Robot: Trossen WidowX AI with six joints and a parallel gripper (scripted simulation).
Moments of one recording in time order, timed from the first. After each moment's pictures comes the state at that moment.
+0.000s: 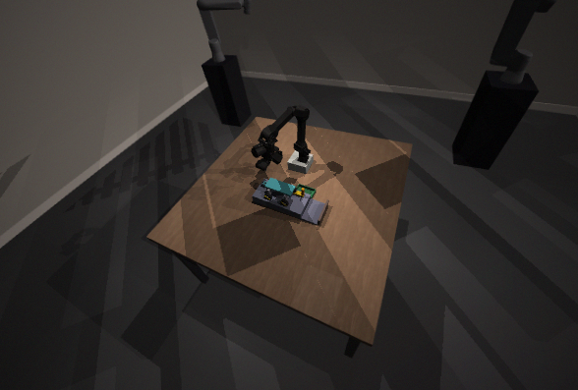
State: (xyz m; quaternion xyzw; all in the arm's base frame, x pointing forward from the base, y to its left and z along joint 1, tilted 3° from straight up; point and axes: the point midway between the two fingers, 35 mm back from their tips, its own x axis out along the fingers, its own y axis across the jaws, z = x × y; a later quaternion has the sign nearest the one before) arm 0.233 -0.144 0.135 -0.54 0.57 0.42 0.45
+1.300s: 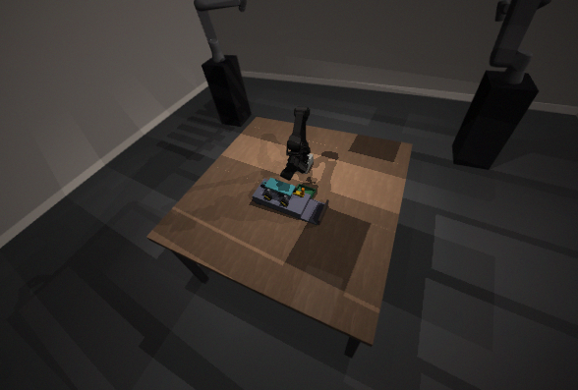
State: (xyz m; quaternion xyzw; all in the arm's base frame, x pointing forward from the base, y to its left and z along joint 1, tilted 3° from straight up) arm 0.243 0.011 0.121 -0.54 0.57 0.43 0.45
